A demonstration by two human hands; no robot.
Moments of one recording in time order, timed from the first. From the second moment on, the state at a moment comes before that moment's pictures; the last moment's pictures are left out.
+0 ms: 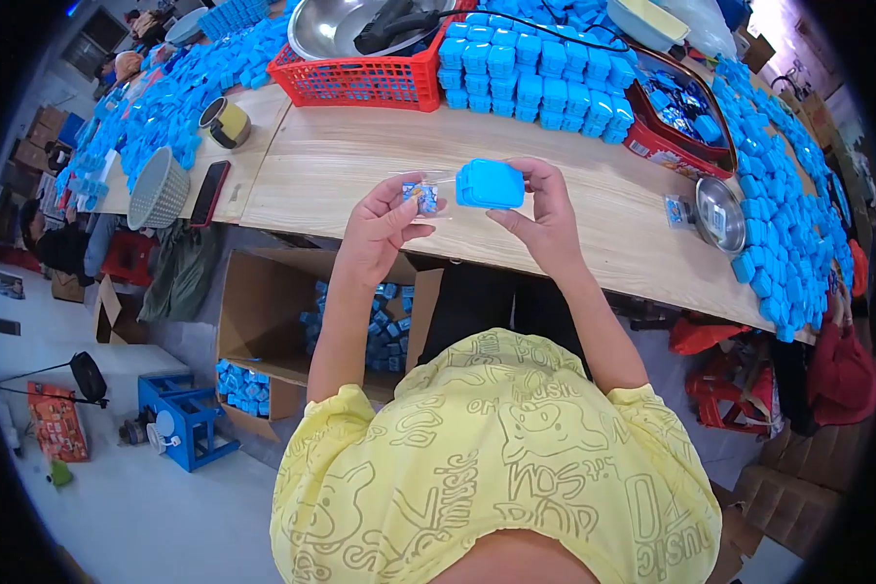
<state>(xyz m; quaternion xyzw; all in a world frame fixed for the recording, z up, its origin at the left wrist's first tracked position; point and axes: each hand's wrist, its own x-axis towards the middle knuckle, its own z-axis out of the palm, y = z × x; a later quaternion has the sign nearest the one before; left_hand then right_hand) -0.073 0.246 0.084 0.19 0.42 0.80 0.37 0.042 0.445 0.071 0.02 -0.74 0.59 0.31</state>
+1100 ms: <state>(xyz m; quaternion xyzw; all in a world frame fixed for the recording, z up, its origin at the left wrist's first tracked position) -0.036 0.252 0.119 0.26 0.54 0.76 0.27 0.072 0.440 0.098 0.01 -0.84 0.41 0.34</state>
